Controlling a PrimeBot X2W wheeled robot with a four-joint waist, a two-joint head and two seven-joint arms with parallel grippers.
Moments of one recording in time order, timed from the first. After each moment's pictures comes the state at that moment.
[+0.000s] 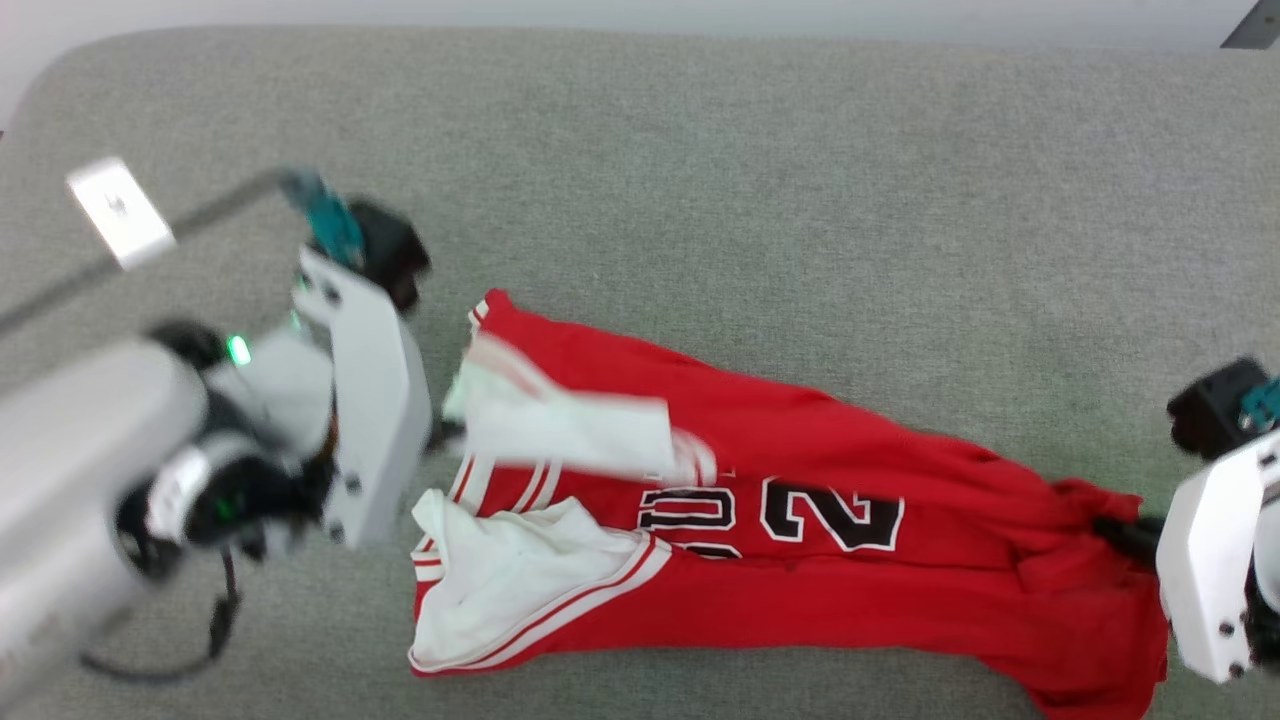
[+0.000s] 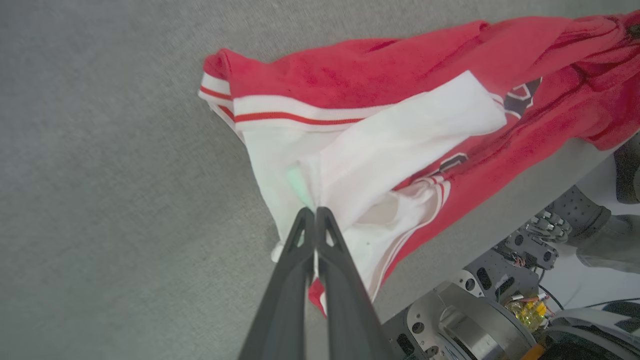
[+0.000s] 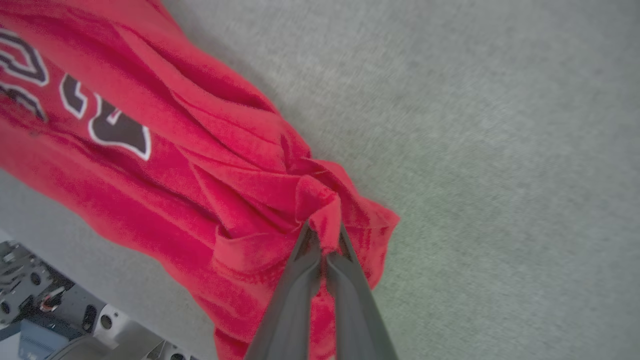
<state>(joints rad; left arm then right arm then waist) -1.15 0.94 -1.18 -0.10 -1.37 0.16 0.78 -0.26 -0.60 0.18 -0.19 0.65 0.13 1.02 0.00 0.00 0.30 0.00</state>
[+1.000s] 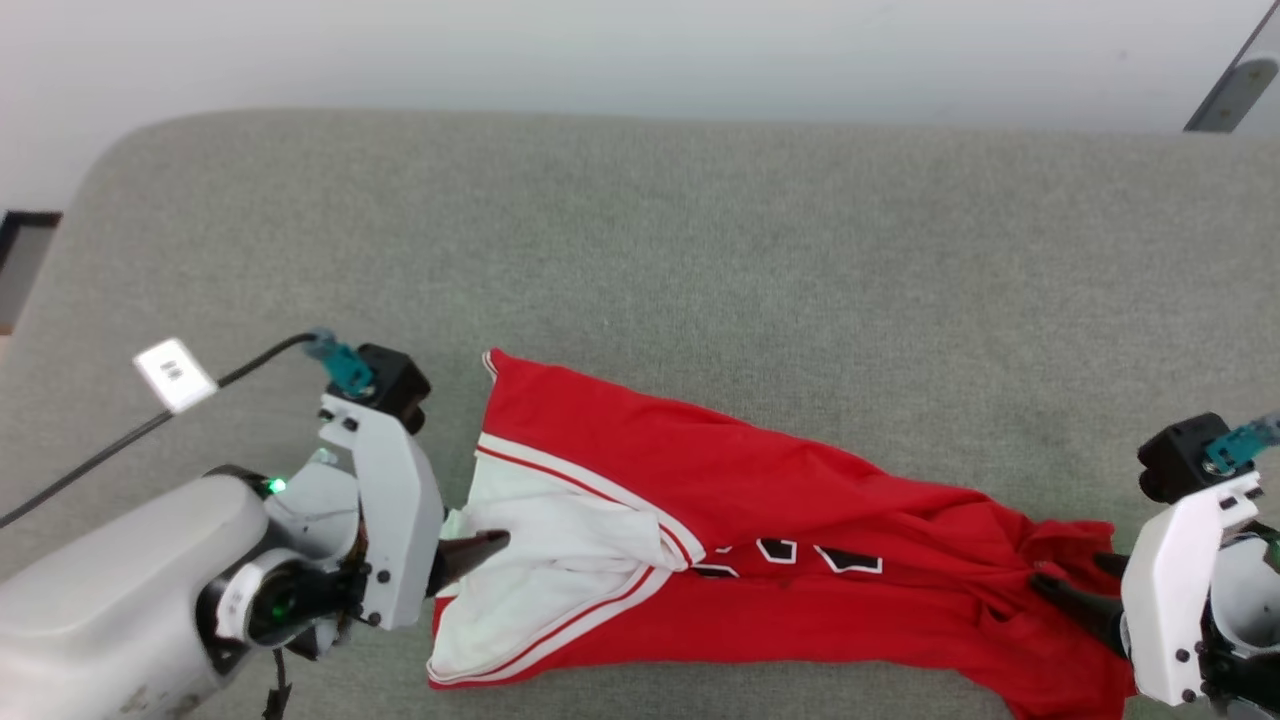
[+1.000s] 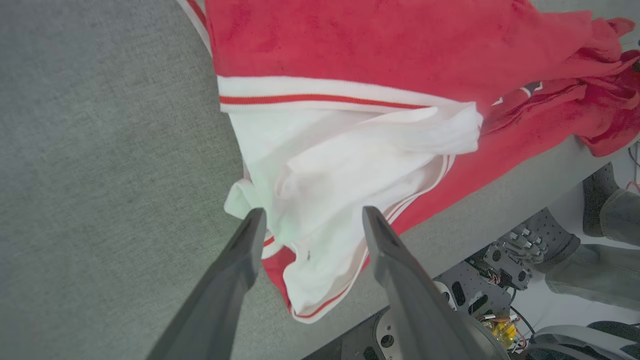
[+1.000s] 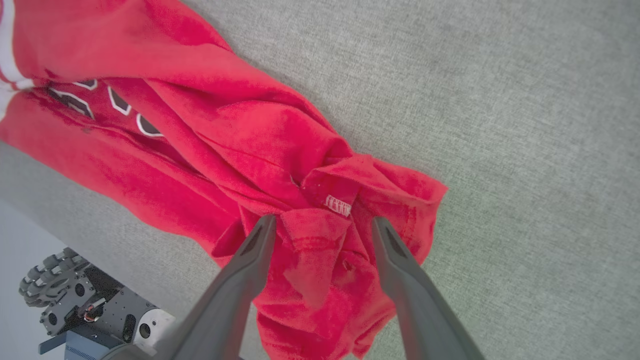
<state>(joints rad) -0.90 0.86 -1.21 0.06 -1.40 0.14 0.59 -0.20 -0.53 0.20 -0.06 0.68 0.13 0.94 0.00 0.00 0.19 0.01</state>
